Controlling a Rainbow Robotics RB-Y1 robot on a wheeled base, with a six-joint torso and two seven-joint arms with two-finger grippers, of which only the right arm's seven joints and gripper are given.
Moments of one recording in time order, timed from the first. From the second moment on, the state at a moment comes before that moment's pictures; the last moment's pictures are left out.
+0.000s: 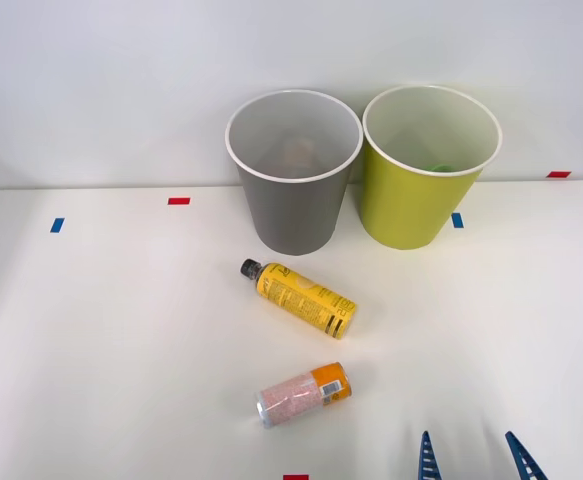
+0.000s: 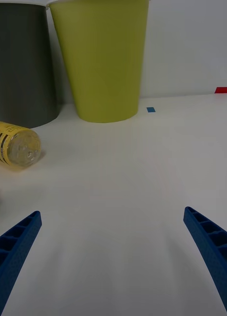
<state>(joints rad) 0.92 -0.12 0.29 -1.78 0.00 -0.67 1.54</state>
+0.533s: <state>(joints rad) 0.92 -0.12 0.29 -1.78 0.00 -0.67 1.54</state>
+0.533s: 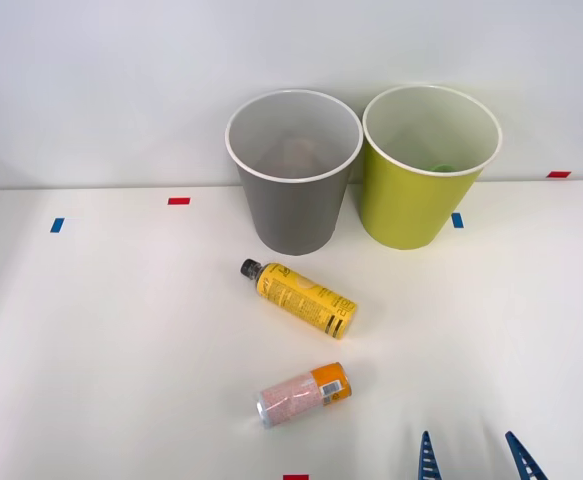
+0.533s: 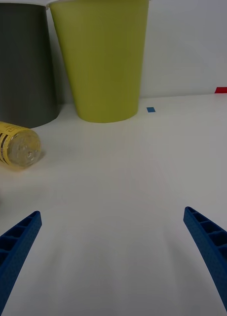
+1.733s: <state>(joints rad) 0.92 -0.12 0.29 -1.78 0.00 -0.67 1.54</state>
